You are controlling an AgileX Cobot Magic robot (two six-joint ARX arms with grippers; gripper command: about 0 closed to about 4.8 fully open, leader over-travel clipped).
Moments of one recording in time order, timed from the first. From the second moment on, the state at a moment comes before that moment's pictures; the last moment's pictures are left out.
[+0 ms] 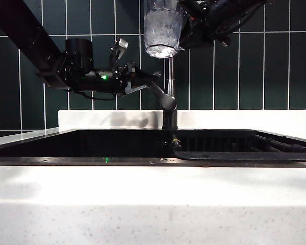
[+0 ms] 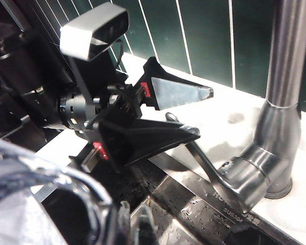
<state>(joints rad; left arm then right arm) -0.22 2.38 1.89 0.59 0.87 -0.12 0.33 1.73 1.49 -0.08 -0.51 0.09</state>
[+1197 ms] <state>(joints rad) -0.11 2.35 1.87 0.94 1.47 -0.56 0.32 1.73 1.49 -0.12 -0.51 0.04</state>
